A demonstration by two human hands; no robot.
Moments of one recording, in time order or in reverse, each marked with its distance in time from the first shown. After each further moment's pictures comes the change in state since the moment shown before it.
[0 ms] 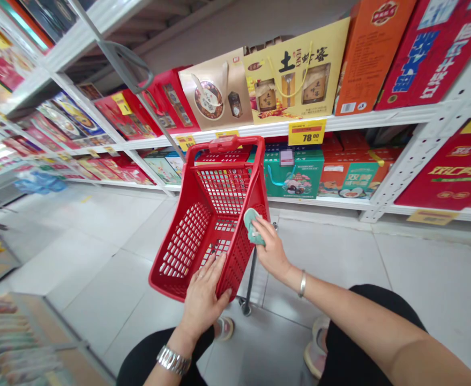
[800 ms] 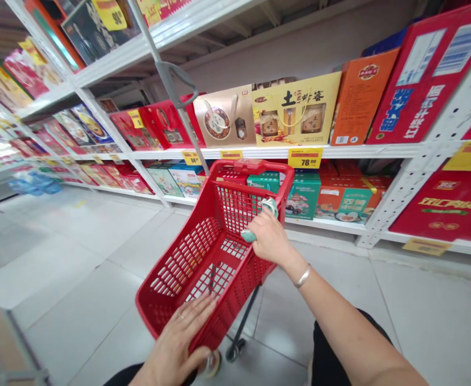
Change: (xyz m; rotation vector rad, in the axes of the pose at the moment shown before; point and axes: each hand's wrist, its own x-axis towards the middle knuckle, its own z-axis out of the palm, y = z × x) left_hand -0.038 -0.021 -0.028 -0.017 -0.002 0.282; right_hand 0.094 -0.041 -0.059 -0.483 -0.308 -0.339
